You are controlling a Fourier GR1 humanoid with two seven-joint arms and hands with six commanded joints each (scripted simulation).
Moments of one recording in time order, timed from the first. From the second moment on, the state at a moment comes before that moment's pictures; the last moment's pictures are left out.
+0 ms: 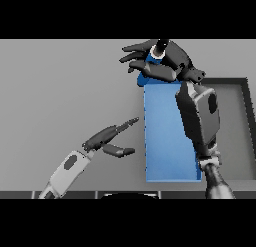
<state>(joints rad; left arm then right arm) -0.28 0.24 -0.53 -1.58 0.06 -0.29 0.06 -1.06 -0.21 -0.06 -1.46 -0.59 0.33 0.47</state>
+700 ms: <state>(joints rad) -0.27 0.26 -0.52 -1.59 0.05 -0.29 0.07 -0.74 -0.25 -0.20 -1.24 -0.36 0.25 0.61</state>
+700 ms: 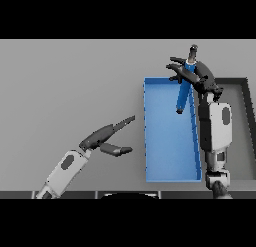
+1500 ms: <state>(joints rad) -0.26 0.25 -0.54 -1.60 0.03 -0.28 0.08 -0.63 -0.59 0.54 -1.10 -0.84 -0.08 0.61</state>
